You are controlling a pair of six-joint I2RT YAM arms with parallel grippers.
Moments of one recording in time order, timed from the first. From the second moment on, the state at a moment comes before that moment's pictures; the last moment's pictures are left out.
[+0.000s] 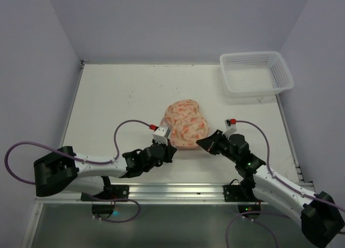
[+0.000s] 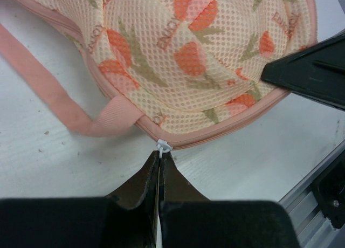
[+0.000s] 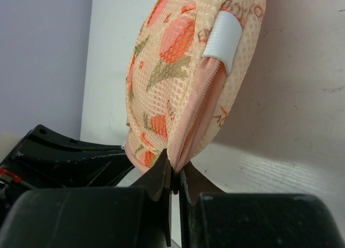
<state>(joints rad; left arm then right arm) -1.18 1.27 0.42 0.34 -0.45 -0.70 0.62 0.76 0.18 0.22 -0.10 0.97</state>
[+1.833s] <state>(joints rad) -1.23 1.37 0.49 0.36 -0.50 -0.72 0.75 0.90 0.20 0.25 0.02 1.21</state>
